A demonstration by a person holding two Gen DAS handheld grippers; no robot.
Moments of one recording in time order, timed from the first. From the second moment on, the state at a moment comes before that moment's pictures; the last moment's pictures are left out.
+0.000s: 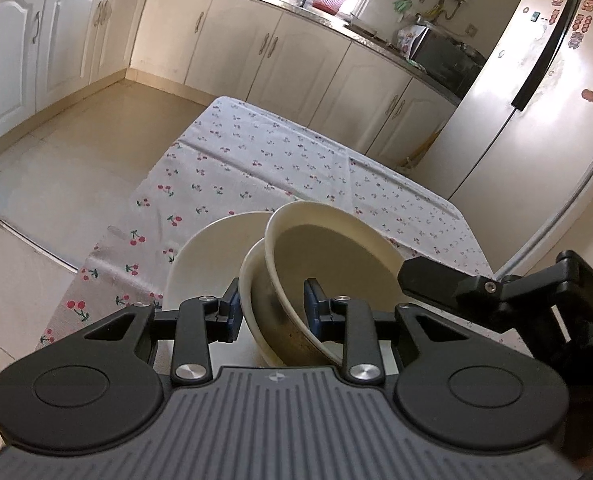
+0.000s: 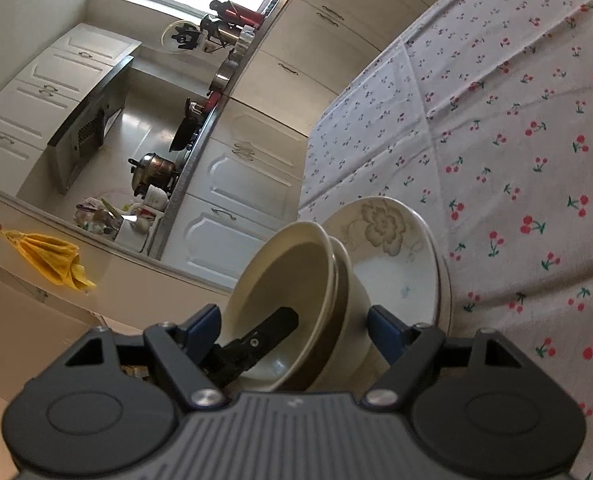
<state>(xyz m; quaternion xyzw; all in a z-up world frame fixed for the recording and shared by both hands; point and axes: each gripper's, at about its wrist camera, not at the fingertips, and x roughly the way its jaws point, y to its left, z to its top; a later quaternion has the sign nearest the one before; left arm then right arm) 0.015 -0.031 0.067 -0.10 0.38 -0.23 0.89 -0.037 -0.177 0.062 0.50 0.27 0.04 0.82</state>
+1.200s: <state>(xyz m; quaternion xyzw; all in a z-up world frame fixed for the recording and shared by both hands) -0.049 -0.022 0.102 -0.03 0.31 -0.17 0.93 -0.112 -0.175 0.094 0.33 0.23 -0.08 0.91</state>
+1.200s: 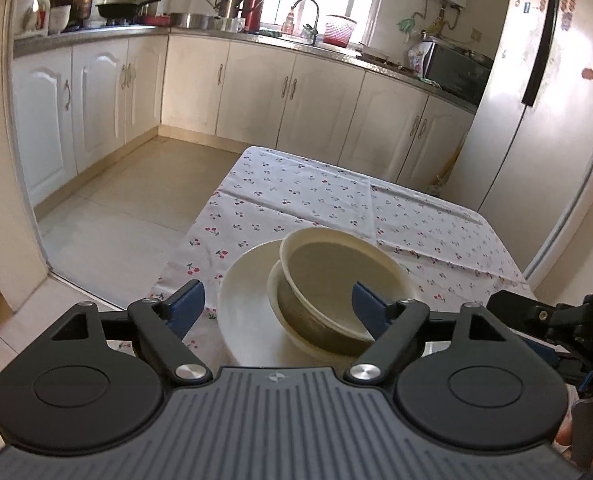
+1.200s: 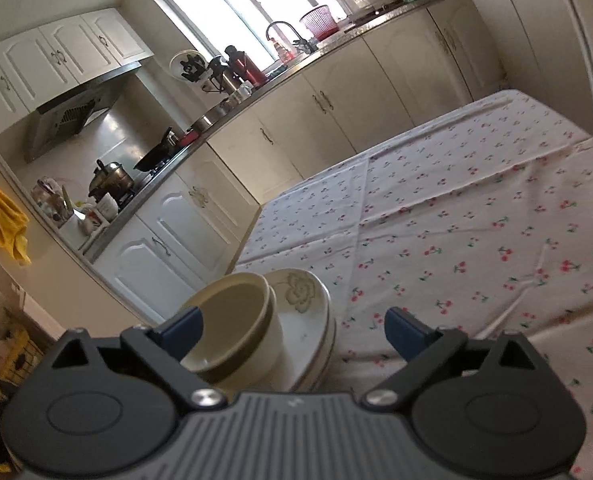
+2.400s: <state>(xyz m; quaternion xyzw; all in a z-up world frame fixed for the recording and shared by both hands) -0.104 -0.014 0.098 0.03 0.30 -0.15 0.94 -0.165 -0.119 0.094 0.23 0.27 -0.14 0.93</state>
